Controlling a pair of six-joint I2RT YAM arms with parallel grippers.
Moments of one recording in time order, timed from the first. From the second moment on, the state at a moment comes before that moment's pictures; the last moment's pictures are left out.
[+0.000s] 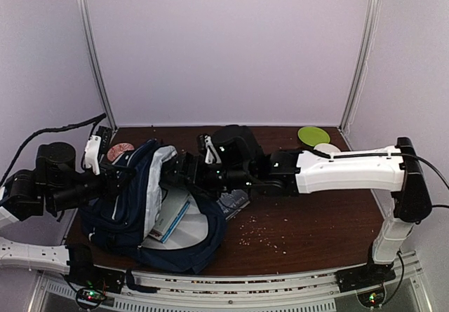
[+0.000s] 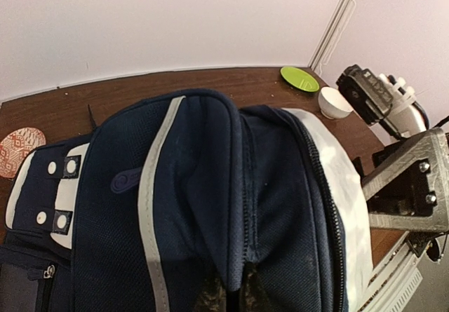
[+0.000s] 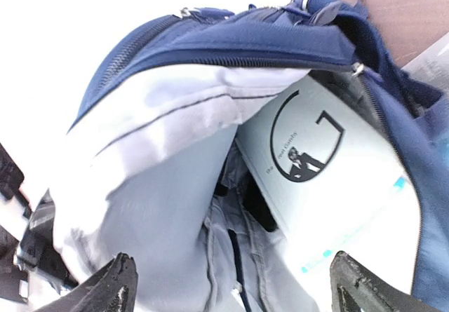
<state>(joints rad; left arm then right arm) -1.09 0.62 0.86 -0.65 -0.45 -0.49 1.19 1.79 1.46 -0.06 -0.06 1.10</state>
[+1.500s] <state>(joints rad) -0.83 1.66 1.51 -0.64 -0.24 -0.47 0.77 1.75 0.99 0.04 -0.02 0.79</state>
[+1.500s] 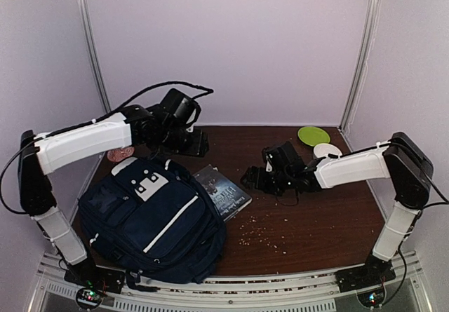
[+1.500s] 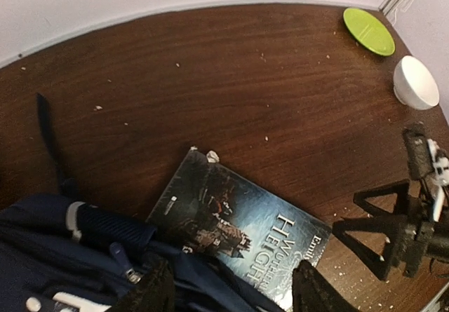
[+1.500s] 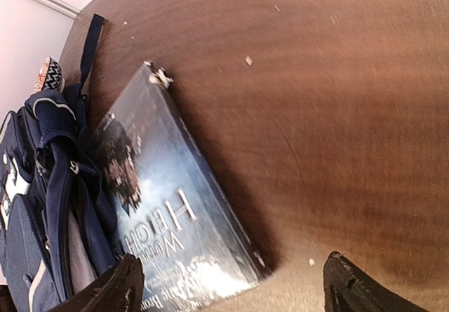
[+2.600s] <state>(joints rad) -0.55 2.26 1.82 -0.61 0.11 -0.37 0.86 1.90 0.82 0.55 -0.18 1.38</state>
